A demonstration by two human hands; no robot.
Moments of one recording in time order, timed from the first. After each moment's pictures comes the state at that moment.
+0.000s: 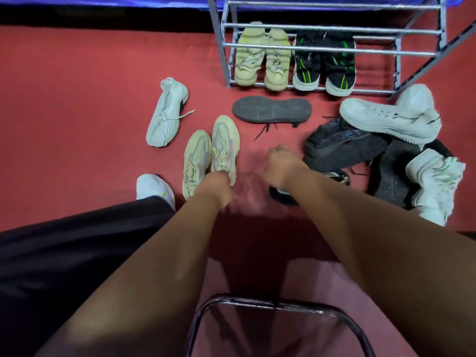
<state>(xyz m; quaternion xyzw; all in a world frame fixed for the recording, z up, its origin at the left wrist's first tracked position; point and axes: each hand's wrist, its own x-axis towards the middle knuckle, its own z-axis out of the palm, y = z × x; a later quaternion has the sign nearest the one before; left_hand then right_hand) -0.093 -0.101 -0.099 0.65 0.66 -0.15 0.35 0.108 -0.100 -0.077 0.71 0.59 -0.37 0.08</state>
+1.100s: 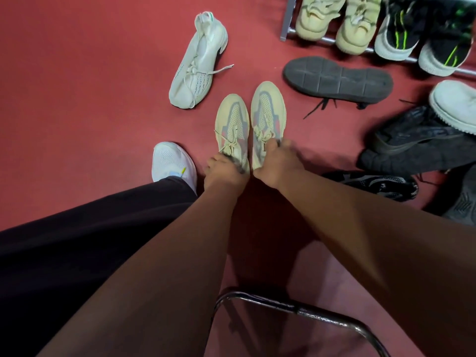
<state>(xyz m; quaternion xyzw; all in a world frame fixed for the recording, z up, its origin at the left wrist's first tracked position) -0.161 -0.087 -0.200 0.49 0.79 -0.10 0.35 -0.012 -0.071 -0.175 0.70 0.58 -0.39 0.11</state>
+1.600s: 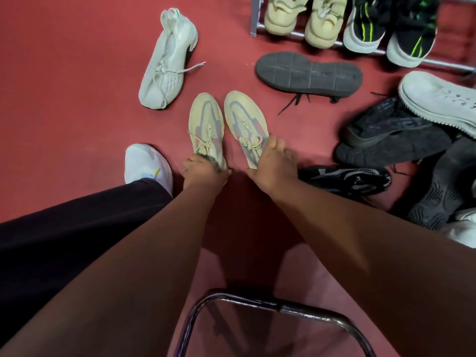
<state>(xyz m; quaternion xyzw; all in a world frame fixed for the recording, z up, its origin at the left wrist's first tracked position) -0.148 -0.087 -0.208 0.47 0.81 -0.11 0.34 0.028 -0.097 -0.189 0.76 0.56 -0.32 0.03</state>
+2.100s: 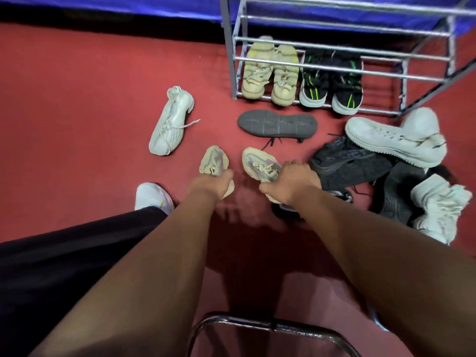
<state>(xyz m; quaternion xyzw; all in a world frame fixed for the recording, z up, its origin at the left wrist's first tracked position) -0.099 -0.062 -0.087 0.41 0.80 -0.07 0.43 0.110 -0.098 -0.077 0.78 0.55 -0.29 0.11</state>
